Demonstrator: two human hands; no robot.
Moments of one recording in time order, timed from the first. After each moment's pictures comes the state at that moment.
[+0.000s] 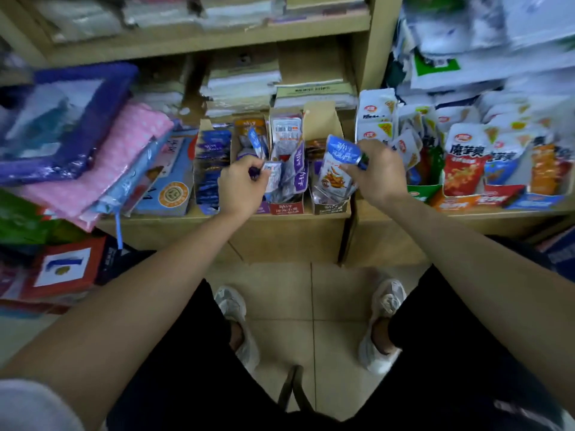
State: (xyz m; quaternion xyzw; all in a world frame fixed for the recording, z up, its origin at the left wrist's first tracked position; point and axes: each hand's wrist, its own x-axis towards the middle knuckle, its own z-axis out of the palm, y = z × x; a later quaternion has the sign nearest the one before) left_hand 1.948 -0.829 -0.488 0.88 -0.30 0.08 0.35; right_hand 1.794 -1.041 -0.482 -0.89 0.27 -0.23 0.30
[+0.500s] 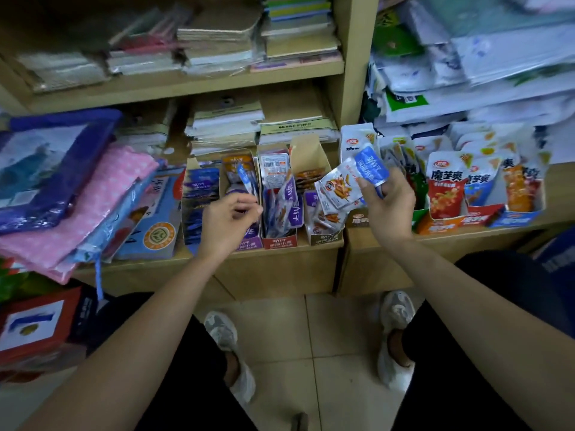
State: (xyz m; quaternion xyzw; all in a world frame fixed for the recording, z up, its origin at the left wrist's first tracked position) left_hand 1.959 -0.813 -0.483 0.82 -0.31 -0.07 0.48; right_hand 1.771 -1.027 -0.482 -0.72 0.32 -0.42 0.44
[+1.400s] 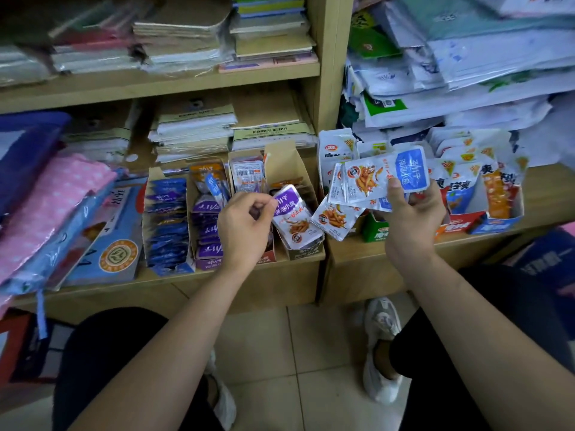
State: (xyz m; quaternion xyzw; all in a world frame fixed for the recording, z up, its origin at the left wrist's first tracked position) left_hand 1.932 -0.893 -0.506 0.79 -0.36 0.09 0.49; right_hand 1.752 -1.050 -0.476 -0.51 0.39 -0.53 0.55
